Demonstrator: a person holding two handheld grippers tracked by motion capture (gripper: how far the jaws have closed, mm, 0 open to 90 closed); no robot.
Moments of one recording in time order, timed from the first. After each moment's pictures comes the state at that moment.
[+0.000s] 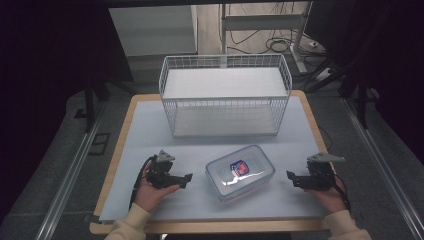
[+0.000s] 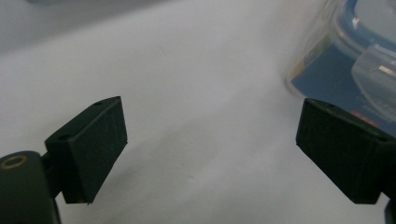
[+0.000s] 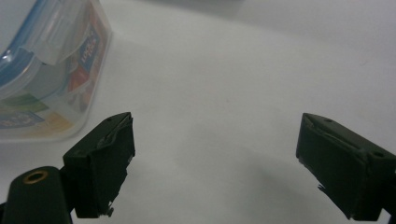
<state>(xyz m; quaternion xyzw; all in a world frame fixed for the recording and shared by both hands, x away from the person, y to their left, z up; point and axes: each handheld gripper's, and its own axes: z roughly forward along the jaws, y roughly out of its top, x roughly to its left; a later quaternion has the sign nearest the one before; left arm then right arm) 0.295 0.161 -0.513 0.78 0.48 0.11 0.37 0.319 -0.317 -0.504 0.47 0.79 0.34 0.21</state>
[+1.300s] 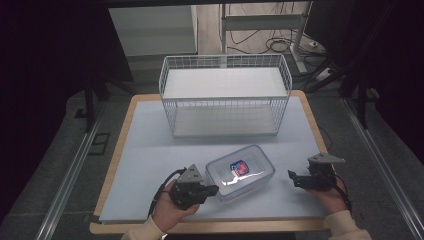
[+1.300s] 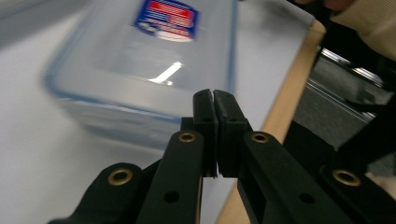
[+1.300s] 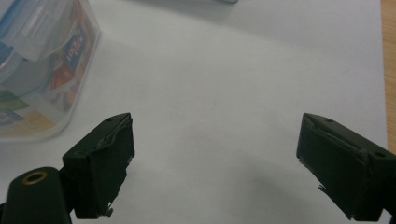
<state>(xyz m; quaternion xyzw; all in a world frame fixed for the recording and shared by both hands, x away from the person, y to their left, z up) 0.236 0.078 -0.470 0.84 0.31 0.03 0.44 0.319 -0.319 -0.506 0.46 0.79 0.33 0.23</state>
